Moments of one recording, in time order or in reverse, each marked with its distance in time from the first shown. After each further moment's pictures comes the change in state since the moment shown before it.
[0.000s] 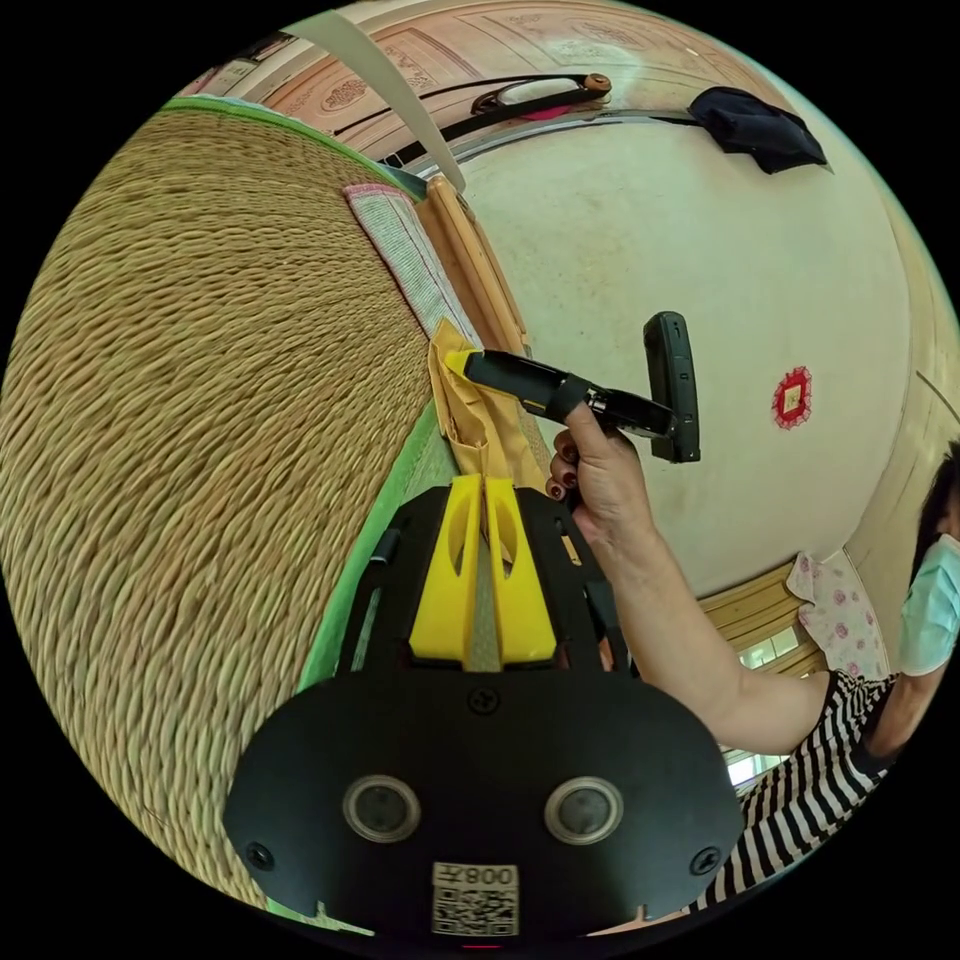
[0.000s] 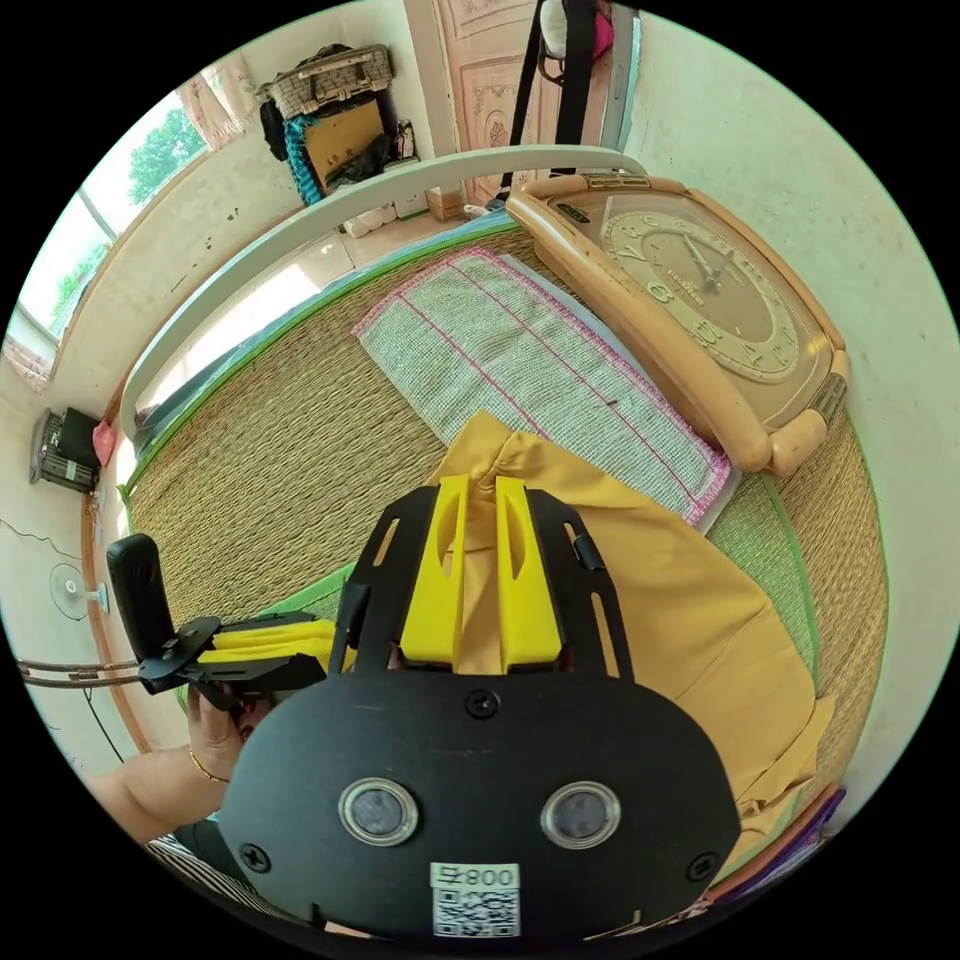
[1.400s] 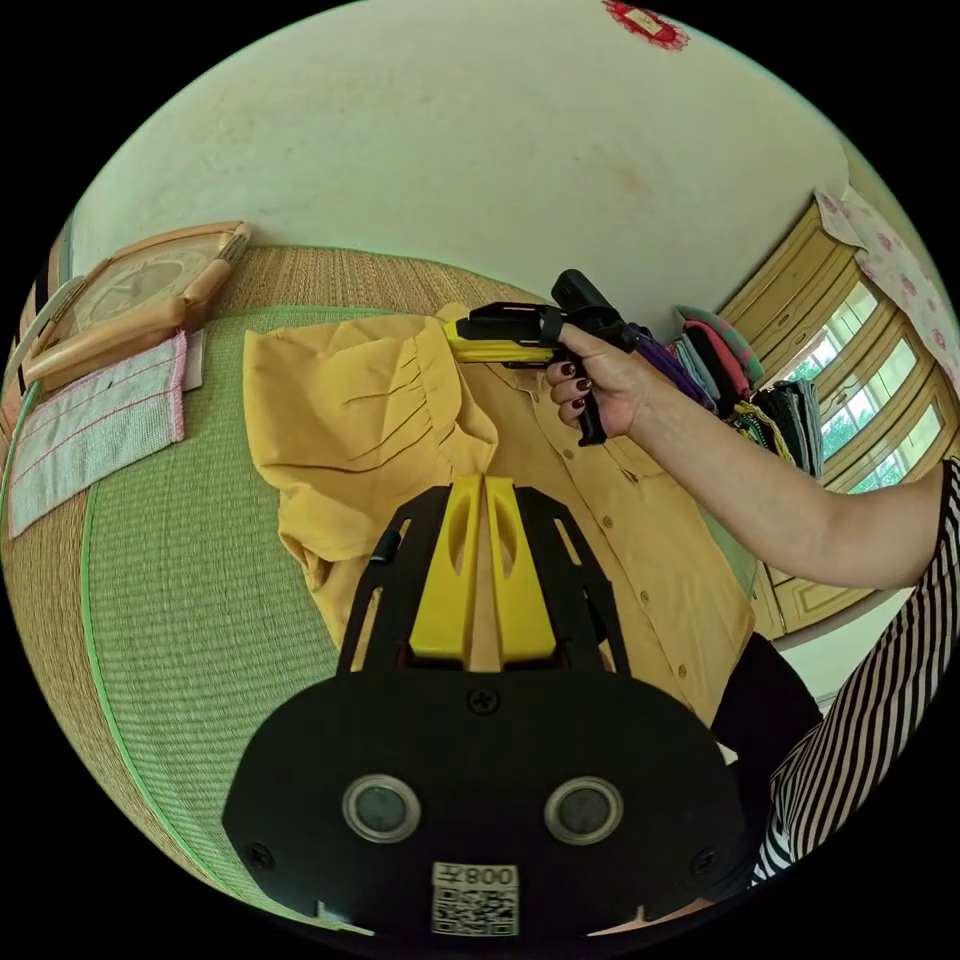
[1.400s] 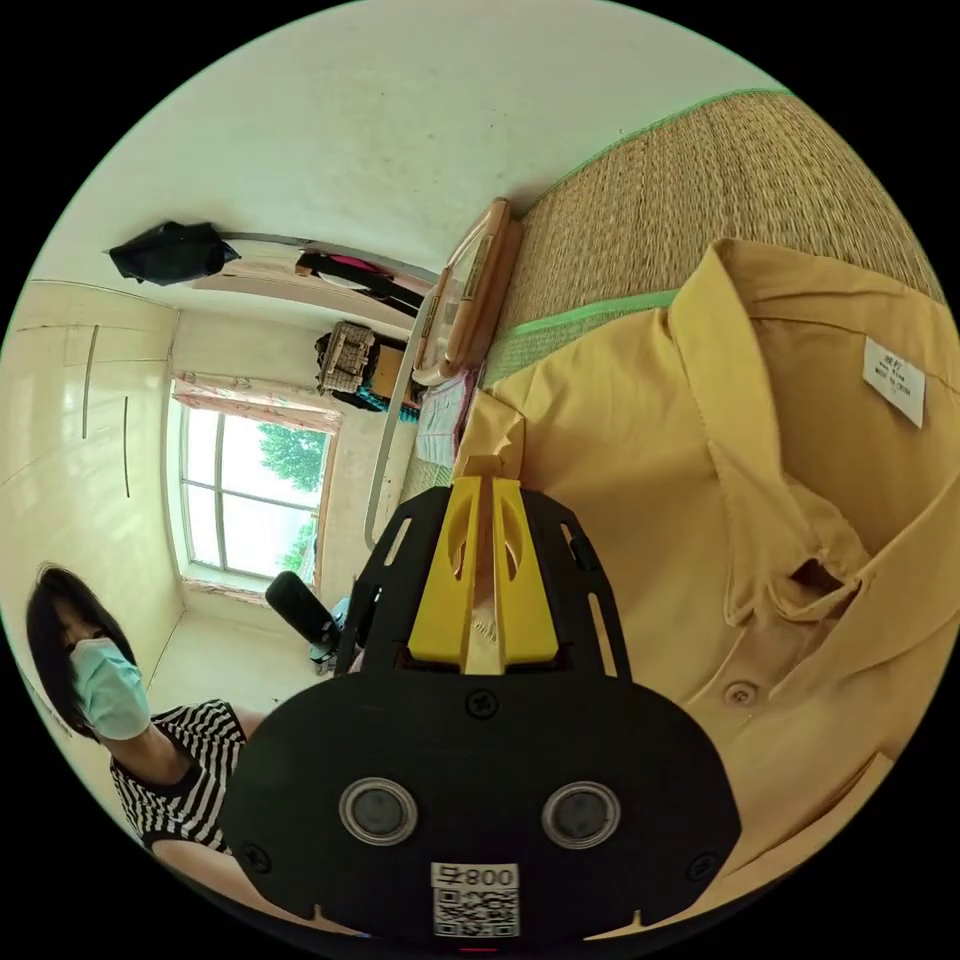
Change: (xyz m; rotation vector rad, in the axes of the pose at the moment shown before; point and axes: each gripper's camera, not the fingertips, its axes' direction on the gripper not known) left arm 0.305 0.090 0.264 -0.539 -0.234 0.749; right arm 0.475 0.446 0.023 0.349 -0.850 0.605
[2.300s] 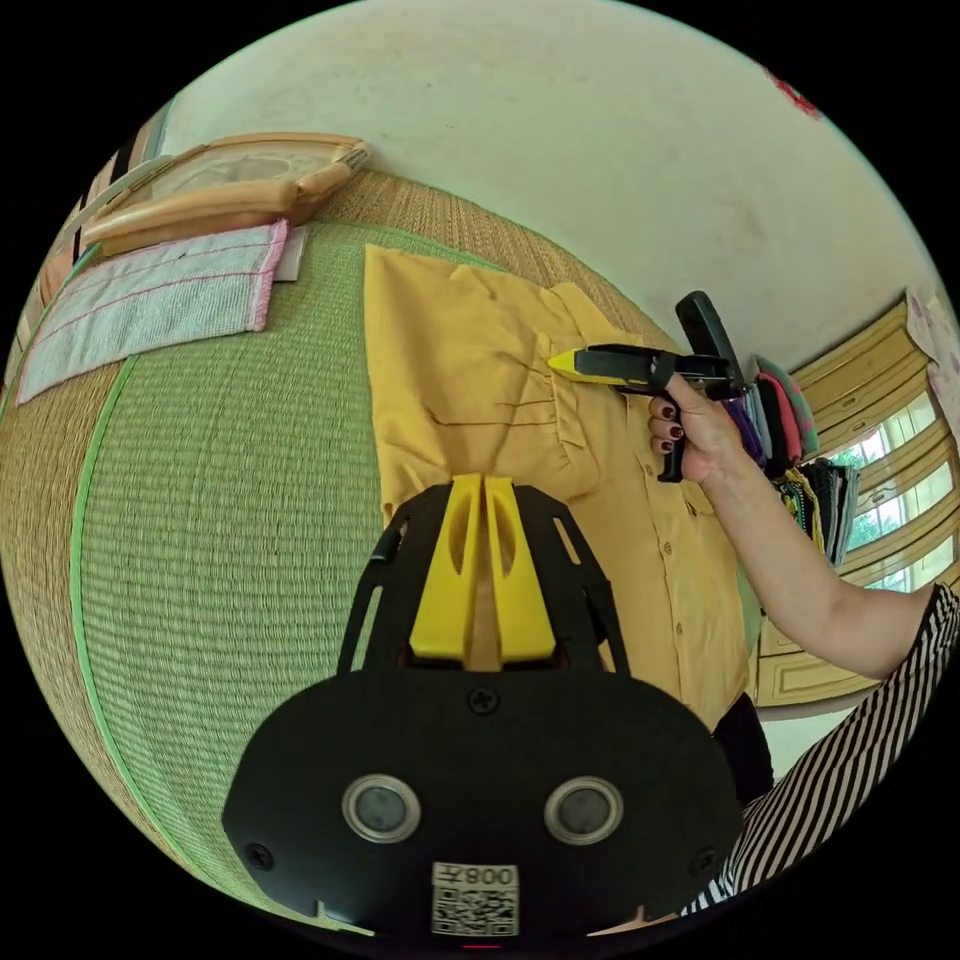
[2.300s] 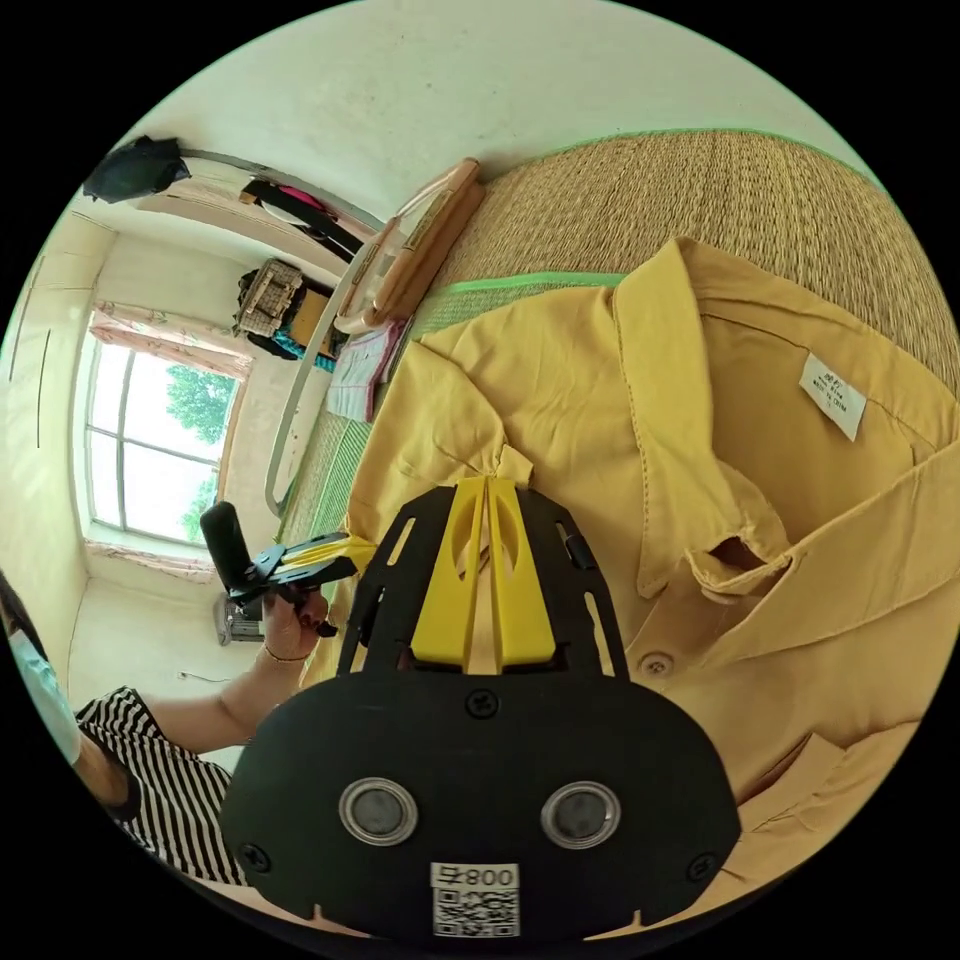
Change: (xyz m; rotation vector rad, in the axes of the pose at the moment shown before) left arm 0.000 -0.055 0.047 -0.063 -0.078 -0.265; right arm 0.045 0.011 0.041 -0.101 0.305 -0.091
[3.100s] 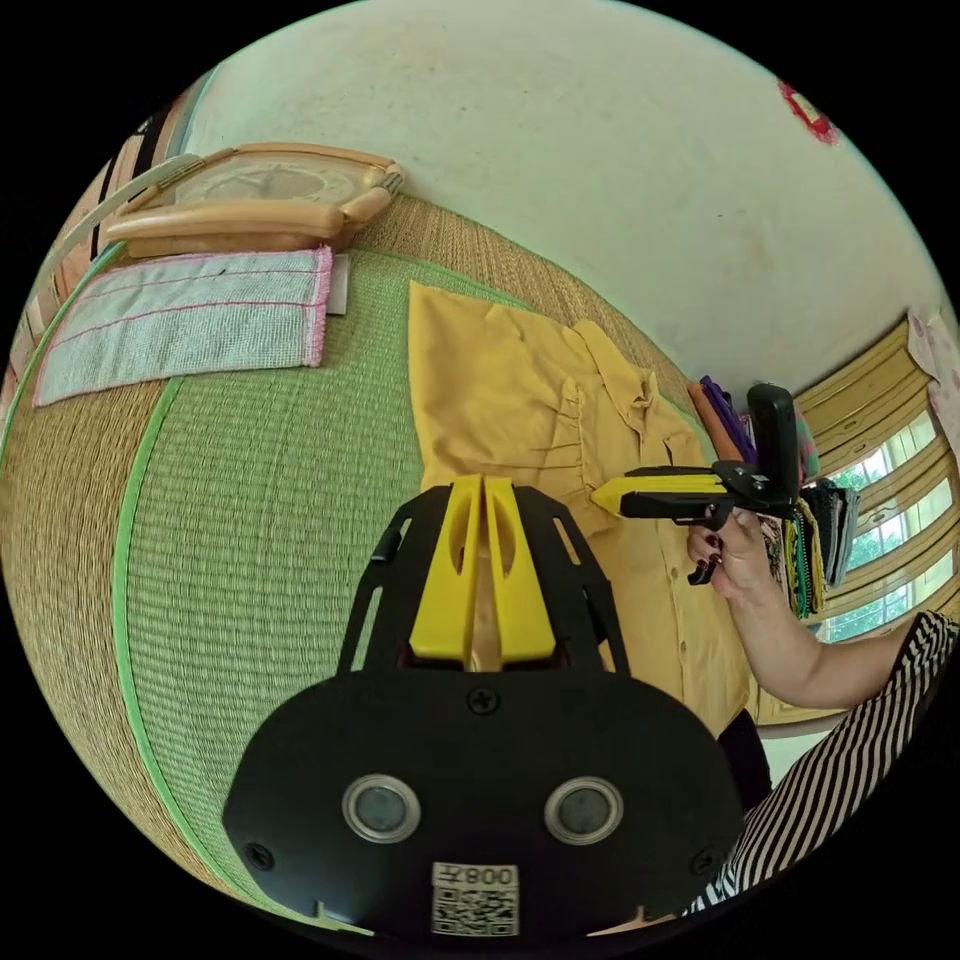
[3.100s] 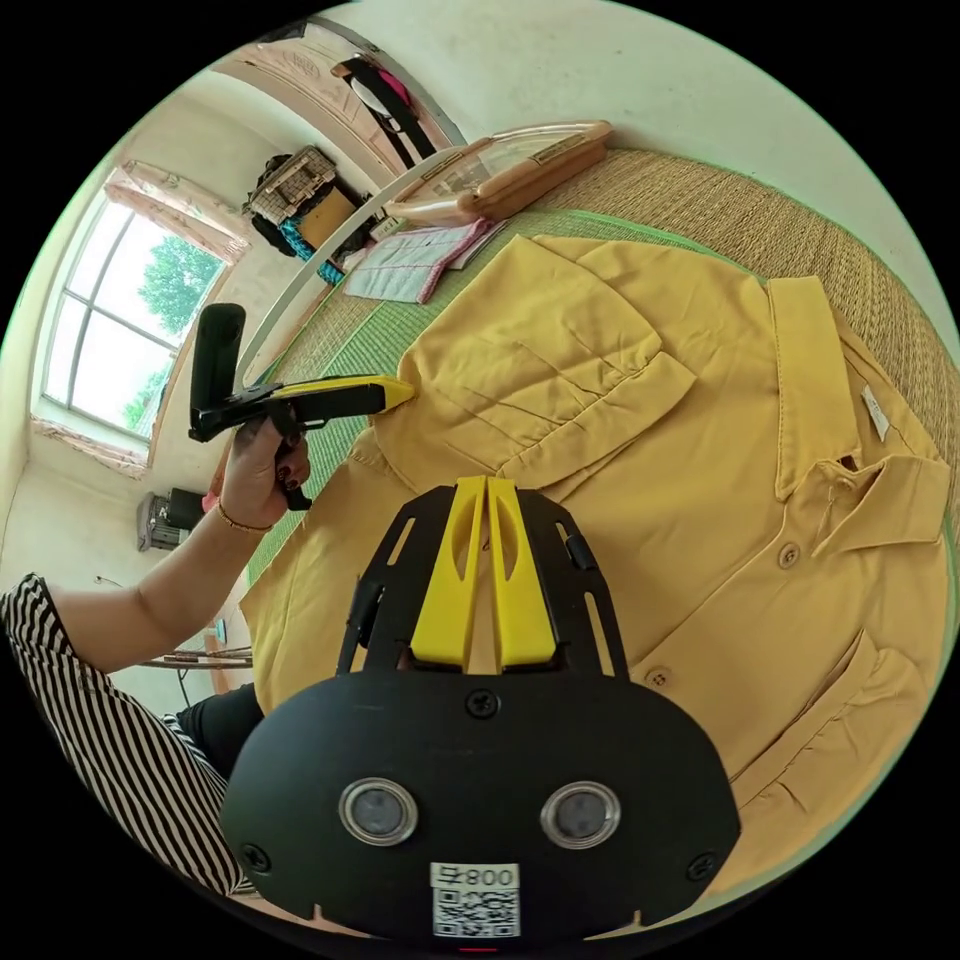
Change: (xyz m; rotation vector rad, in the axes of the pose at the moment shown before) left arm 0.000 -0.030 -0.008 0.037 0.003 -0.034; right arm -0.107 0.089 0.083 -0.102 0.222 -0.266
